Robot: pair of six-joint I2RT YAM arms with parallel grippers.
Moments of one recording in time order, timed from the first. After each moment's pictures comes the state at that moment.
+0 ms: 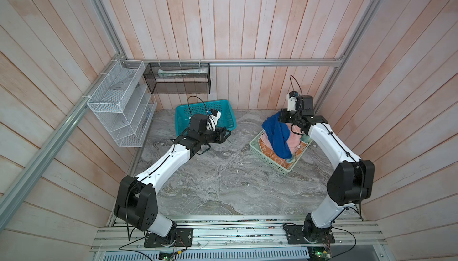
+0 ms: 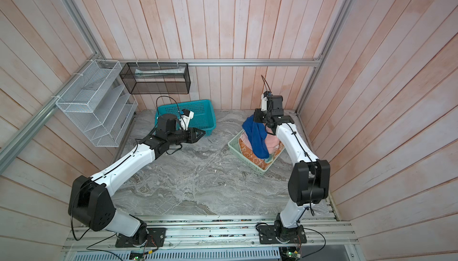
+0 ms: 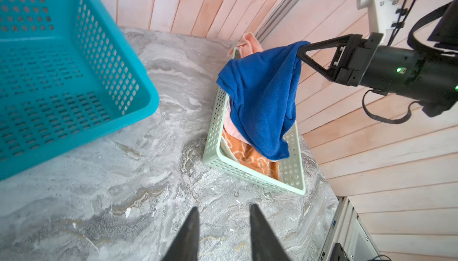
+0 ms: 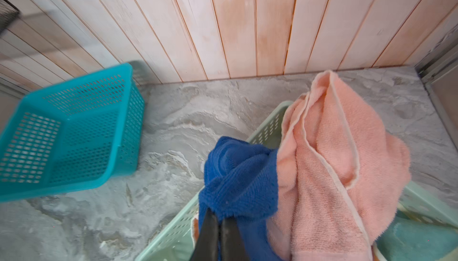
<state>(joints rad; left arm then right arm) -0.41 1.52 1.24 -0.21 0.50 -0.37 0.18 1.65 1.54 -0.43 -0.13 0.23</state>
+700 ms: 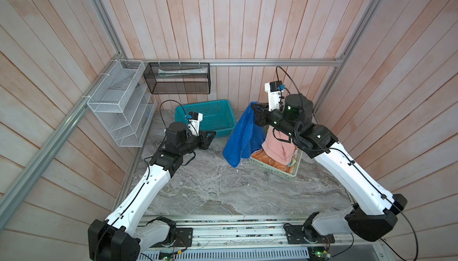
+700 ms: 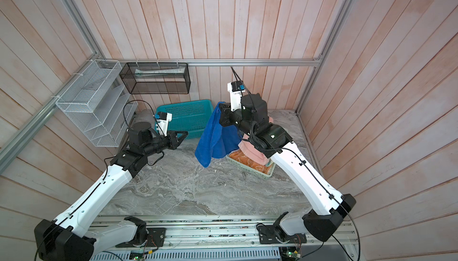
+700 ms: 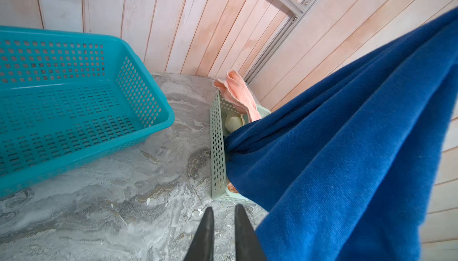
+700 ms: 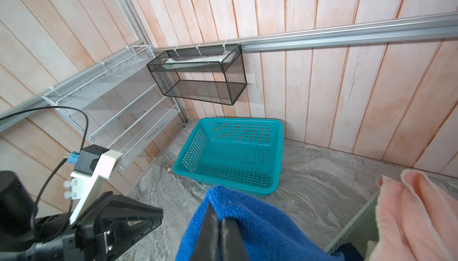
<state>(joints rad) -0.34 1.17 1.02 -0.19 0.45 -0.42 0.70 1.42 1.69 -0.50 0.06 0.29</state>
